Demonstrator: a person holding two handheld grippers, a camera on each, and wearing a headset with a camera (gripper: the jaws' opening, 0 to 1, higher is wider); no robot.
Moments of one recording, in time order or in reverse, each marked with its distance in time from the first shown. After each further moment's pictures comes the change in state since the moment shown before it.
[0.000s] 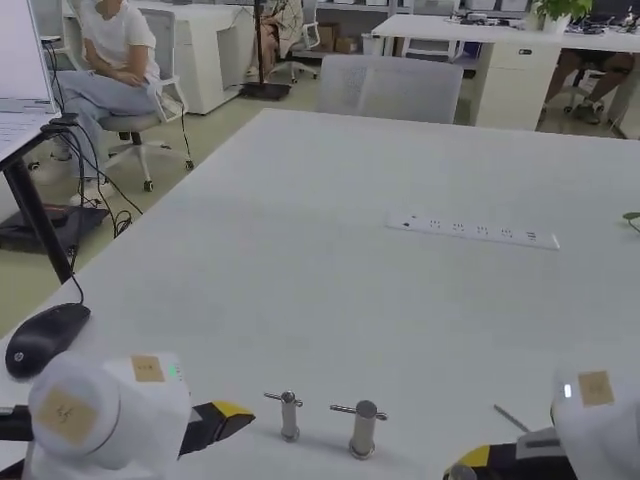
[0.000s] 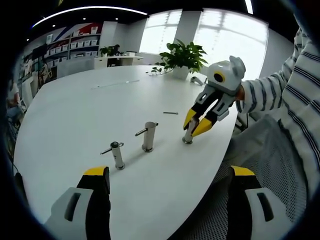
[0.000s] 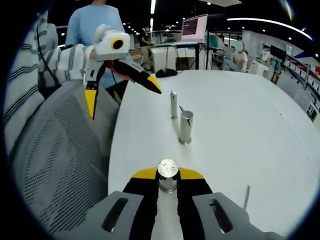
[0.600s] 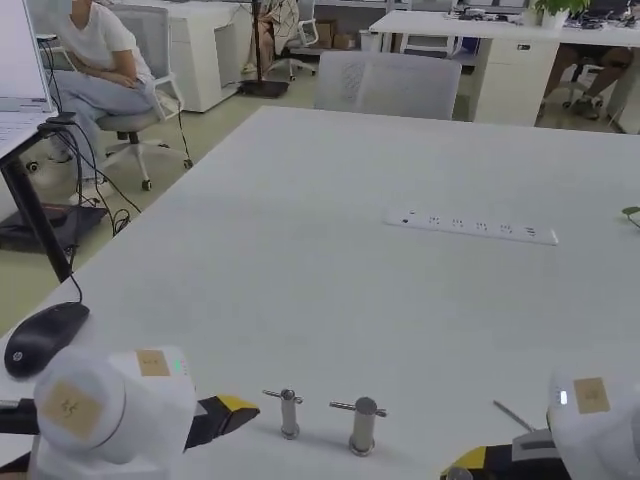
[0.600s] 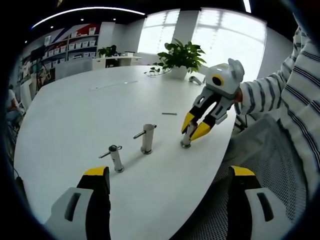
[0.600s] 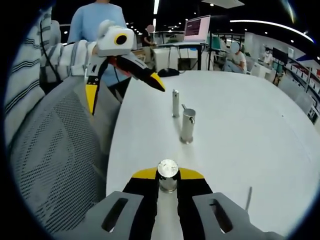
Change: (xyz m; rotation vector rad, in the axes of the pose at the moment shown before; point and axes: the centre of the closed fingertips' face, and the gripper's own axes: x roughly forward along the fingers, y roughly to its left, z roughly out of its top) left arm 0.002 -0.001 0.004 0.016 0.004 -0.008; right arm 0.004 0.001 -0.003 -0.021 -0.009 0.008
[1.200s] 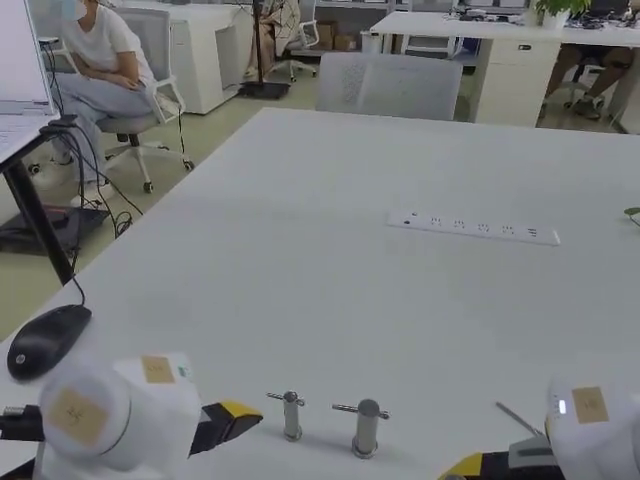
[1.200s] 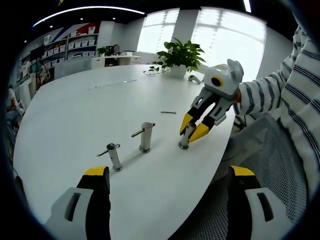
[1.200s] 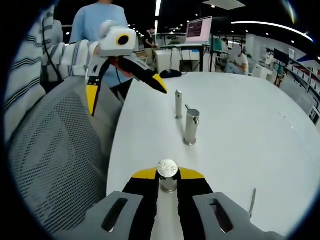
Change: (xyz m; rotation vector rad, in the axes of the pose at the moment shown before) left arm 0.002 -0.002 -0.003 0.000 0.007 -0.008; right arm 0.005 0.003 0.000 -0.003 -0.021 0.014
